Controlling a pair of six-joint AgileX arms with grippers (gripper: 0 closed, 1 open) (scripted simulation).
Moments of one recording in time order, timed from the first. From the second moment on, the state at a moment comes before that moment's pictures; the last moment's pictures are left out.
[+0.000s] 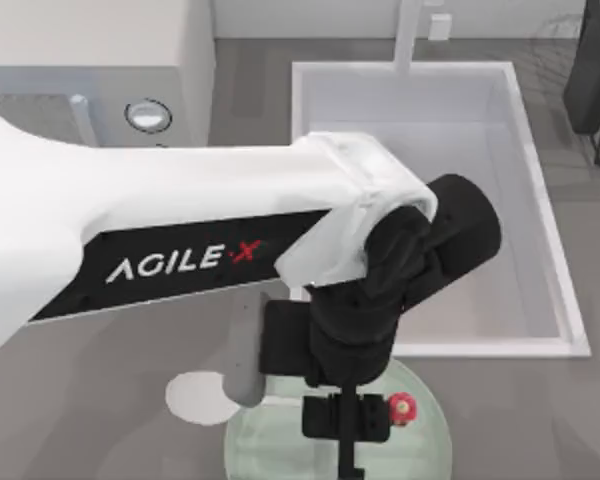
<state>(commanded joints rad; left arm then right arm) -1.00 1.95 1.44 -1.06 -0.01 -2.48 0.00 0.00 0.00 0.00 0.00 0.00</state>
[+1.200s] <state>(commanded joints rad) -1.03 1.92 1.48 -1.01 0.03 -2.60 0.00 0.00 0.00 0.00 0.00 0.00</state>
